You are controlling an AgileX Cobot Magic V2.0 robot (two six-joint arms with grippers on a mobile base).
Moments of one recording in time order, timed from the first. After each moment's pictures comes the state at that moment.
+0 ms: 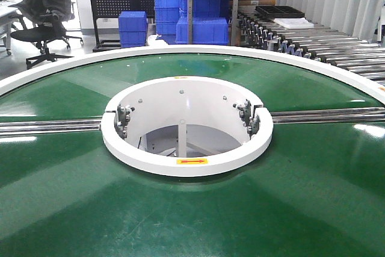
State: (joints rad) left arm -0.09 0.56 -0.68 -0.56 0.44 0.56; right arm 0.27 0.53 -0.69 -0.10 0.40 -0.01
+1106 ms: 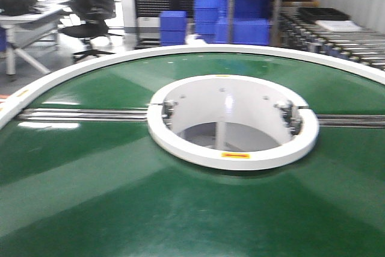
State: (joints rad) left arm -0.09 0.57 -0.68 -0.56 0.44 0.55; right arm 0.27 0.53 -0.69 -0.11 0.40 -0.01
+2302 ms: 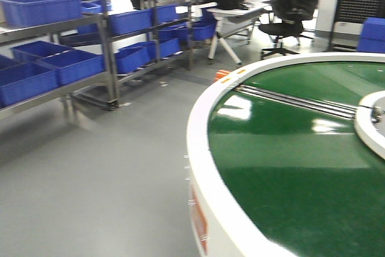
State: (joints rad) left arm -0.09 0.57 -0.68 -0.56 0.44 0.55; right arm 0.27 0.53 -0.69 -0.11 0.40 -0.01
